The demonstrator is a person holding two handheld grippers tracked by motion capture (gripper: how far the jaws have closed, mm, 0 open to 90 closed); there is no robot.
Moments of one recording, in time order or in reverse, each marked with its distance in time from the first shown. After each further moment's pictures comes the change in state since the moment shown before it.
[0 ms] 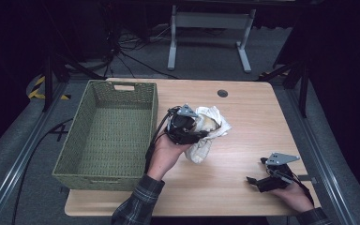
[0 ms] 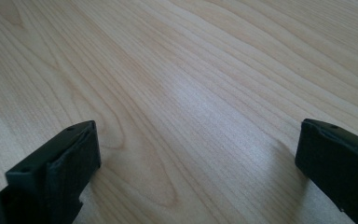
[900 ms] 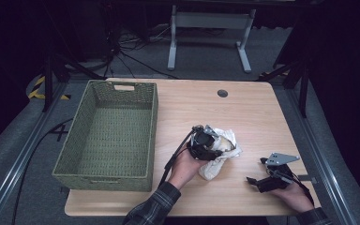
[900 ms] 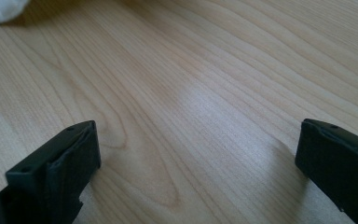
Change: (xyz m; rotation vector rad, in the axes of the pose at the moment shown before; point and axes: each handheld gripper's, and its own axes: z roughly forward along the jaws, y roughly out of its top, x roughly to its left) left arm -0.019 -0.034 0.092 0.174 -0.050 0.033; right arm 0.000 0.000 0.000 0.002 0.006 -0.006
